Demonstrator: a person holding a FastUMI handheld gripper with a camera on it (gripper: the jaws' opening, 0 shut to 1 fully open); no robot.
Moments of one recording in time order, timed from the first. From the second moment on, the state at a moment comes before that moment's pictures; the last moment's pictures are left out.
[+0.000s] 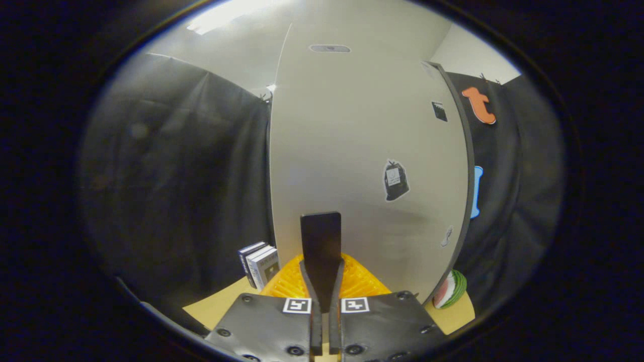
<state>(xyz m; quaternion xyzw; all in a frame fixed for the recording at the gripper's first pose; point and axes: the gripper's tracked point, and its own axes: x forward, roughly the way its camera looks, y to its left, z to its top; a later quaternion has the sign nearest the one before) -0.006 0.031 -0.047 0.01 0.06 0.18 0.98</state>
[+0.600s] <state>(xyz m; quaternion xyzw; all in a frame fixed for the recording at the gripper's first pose) -0.069 -0.086 -0.037 0.00 0.06 0.14 0.99</state>
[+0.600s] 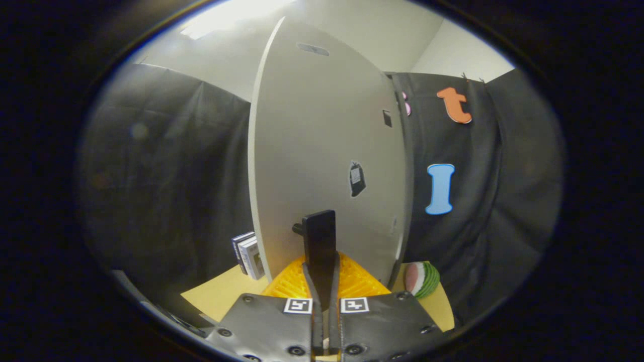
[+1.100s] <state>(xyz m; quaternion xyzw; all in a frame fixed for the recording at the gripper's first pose) -0.076 -0.195 -0.030 0.00 0.05 0.03 1.00</state>
